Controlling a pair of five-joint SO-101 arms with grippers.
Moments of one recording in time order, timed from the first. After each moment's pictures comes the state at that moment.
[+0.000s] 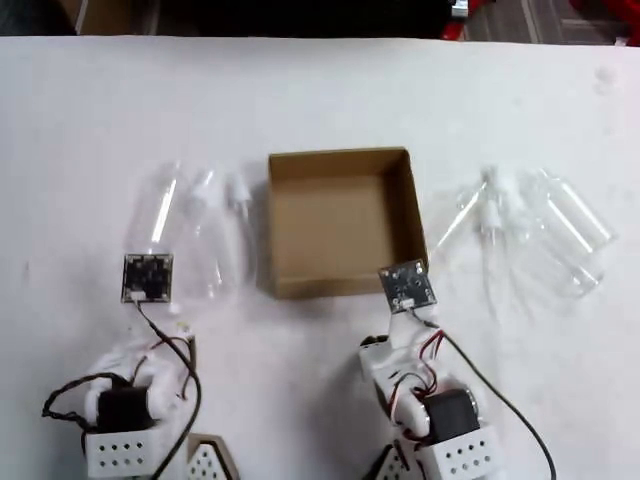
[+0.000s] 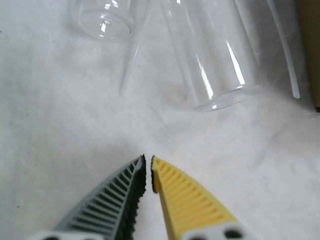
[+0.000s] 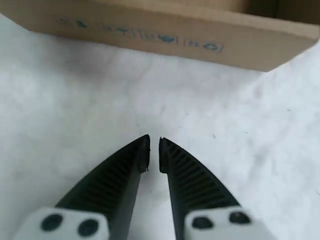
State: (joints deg) left arm -11.3 -104.4 96.9 73.5 0.4; right arm -21.4 -102.9 96.4 72.3 -2.0
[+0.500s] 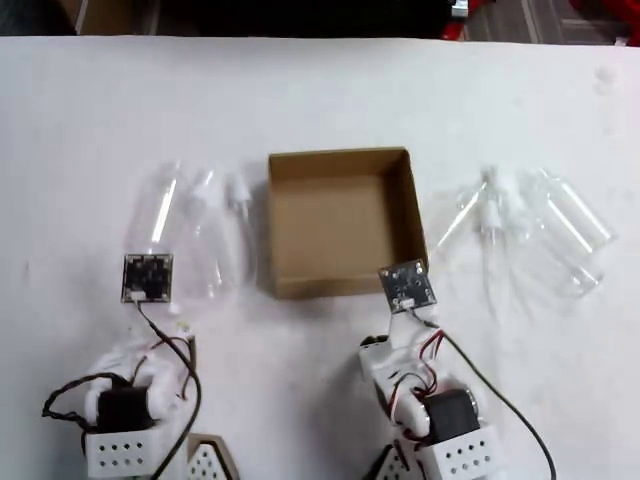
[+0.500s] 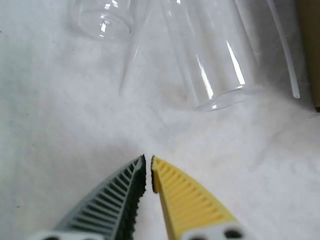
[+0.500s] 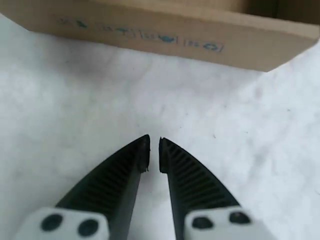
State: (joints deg) left arm -11.3 -104.4 96.9 73.5 0.4; right arm -21.4 -102.9 96.4 72.3 -2.0
